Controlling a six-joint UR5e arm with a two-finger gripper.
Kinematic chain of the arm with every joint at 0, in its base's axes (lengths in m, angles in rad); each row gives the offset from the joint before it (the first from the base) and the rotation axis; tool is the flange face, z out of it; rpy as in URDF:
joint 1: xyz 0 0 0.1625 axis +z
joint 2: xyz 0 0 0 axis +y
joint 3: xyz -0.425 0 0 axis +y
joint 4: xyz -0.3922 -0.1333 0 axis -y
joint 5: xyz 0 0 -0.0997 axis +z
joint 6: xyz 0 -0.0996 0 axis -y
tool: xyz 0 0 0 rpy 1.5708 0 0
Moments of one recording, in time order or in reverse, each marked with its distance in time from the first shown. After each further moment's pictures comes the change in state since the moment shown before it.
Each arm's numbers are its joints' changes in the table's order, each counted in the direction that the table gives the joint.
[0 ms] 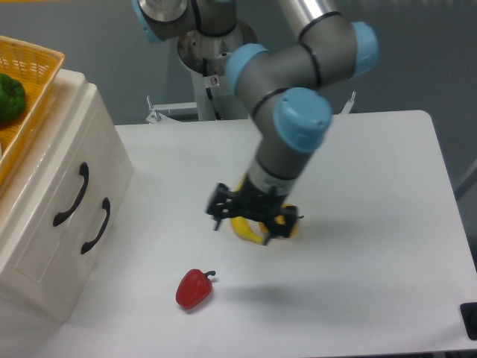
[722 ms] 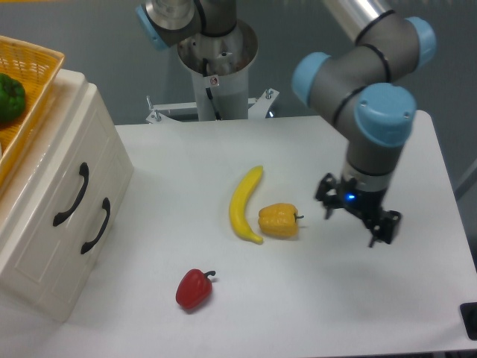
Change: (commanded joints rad) arm 0.149 0.113 -0.087 0.029 -0.266 0.702
